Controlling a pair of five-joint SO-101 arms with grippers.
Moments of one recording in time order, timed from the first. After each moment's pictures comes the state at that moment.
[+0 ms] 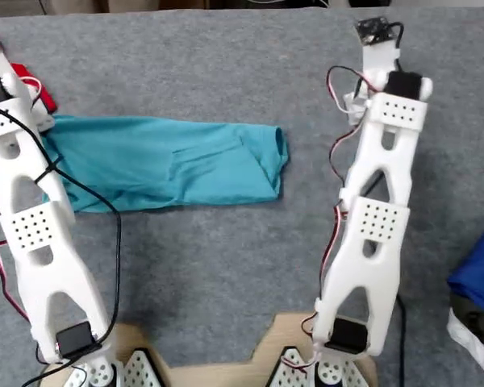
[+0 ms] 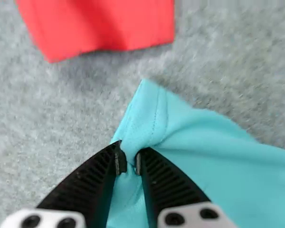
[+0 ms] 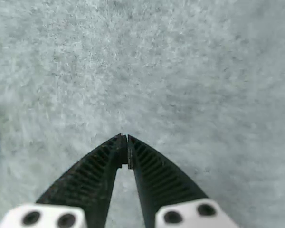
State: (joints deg) left arm -25.8 62.2 -88.1 100.2 -1.2; right arm 10.9 66.6 -80.0 87.6 12.6
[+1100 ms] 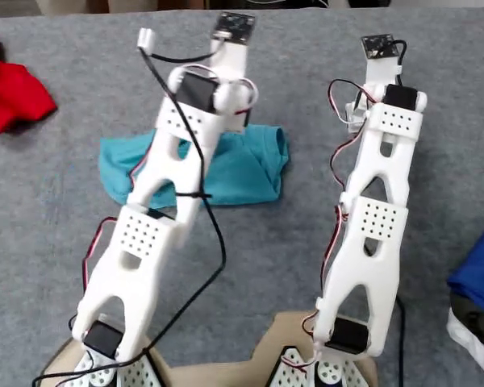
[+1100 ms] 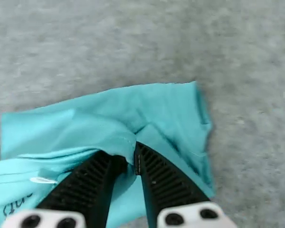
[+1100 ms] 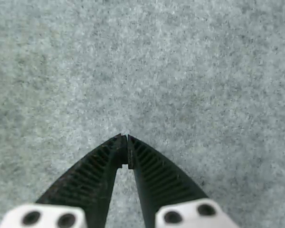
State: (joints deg) left arm 21.7 55.9 -88.8 98.7 -1.2; right arm 12.5 72.5 -81.3 83.0 9.5
